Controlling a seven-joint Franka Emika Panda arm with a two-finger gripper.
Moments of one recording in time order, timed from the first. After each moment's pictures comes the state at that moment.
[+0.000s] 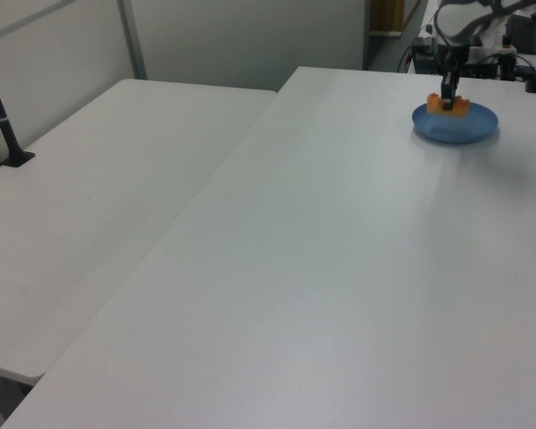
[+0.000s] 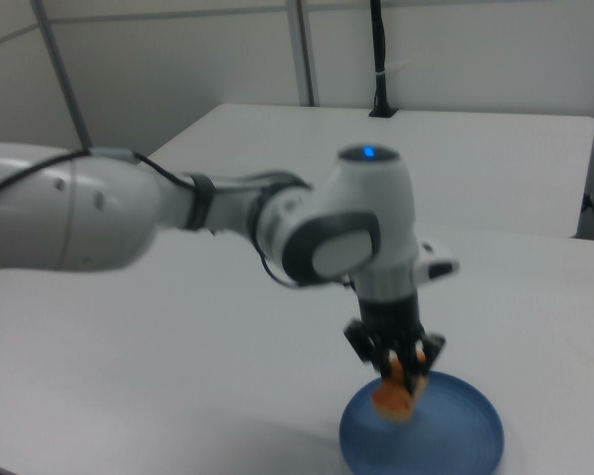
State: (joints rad) arm -0.29 0.36 -0.25 -1.70 -0.01 2.07 -0.57
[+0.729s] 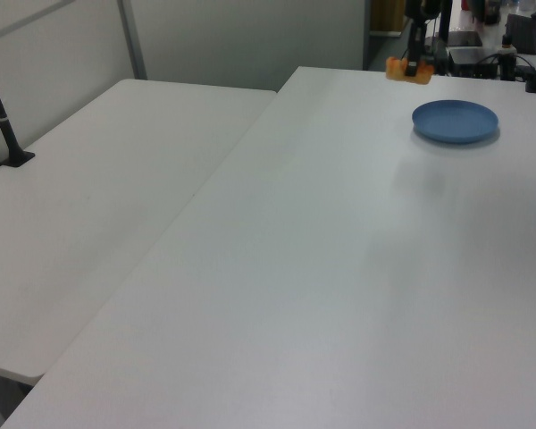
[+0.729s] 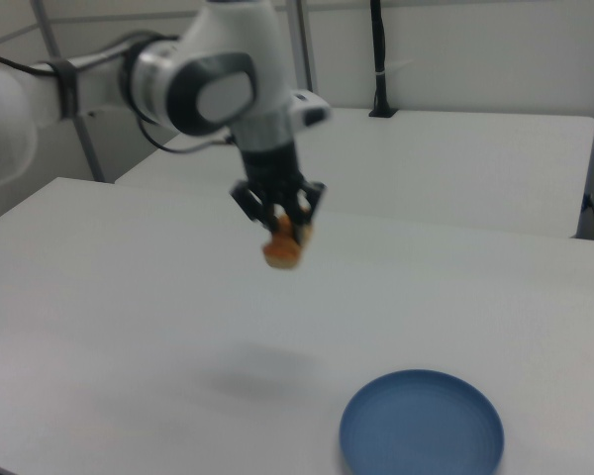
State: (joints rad) arm -0.05 0.19 -0.20 -1.56 0.06 1.83 -0.50
